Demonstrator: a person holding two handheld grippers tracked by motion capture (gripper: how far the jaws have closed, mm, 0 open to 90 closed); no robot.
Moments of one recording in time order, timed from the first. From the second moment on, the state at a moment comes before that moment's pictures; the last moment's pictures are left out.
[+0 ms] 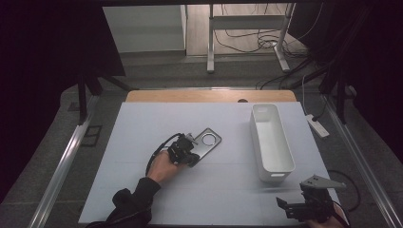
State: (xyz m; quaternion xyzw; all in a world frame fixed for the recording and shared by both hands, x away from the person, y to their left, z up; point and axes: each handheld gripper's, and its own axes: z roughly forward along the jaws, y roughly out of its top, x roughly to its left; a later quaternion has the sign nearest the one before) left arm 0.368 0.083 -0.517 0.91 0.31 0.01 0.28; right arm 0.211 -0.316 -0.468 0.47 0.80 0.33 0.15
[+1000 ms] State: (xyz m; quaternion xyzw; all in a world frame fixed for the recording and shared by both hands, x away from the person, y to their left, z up) left arm 0.382 0.090 -0.485 0.90 0.33 0.06 0.28; right arm 0.212 -0.317 -0.468 0.47 0.80 0.33 0.15
